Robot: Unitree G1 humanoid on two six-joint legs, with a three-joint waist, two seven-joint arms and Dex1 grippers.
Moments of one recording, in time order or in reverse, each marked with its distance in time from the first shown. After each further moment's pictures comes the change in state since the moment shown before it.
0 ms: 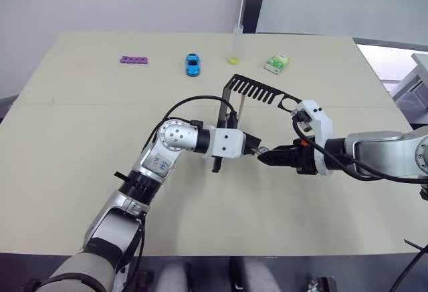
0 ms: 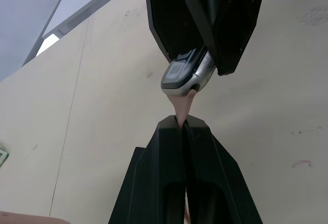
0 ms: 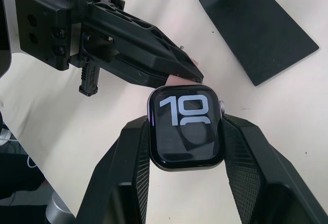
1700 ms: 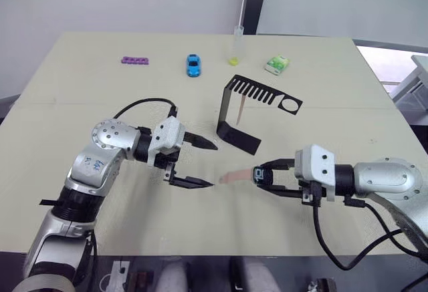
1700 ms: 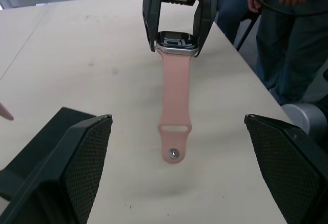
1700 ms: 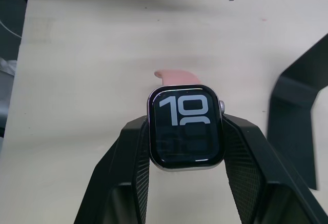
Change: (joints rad) left arm 0.206 0.368 0.182 -0.359 -0.472 0.465 -0.295; right arm 0.478 0.072 -0.041 -0.303 -1.411 -0.791 1.194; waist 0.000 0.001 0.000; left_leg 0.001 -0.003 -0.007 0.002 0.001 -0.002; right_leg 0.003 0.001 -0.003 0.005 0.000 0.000
